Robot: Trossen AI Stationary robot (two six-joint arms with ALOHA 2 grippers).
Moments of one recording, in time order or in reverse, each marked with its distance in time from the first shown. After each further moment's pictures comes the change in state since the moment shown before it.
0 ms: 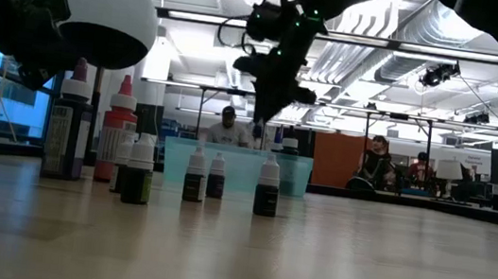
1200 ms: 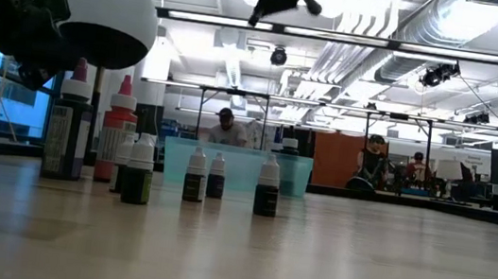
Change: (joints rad) left arm 0.000 0.000 0.000 0.000 -0.001 0.000; right arm 0.102 -0.278 0.088 0.263 0.223 -0.236
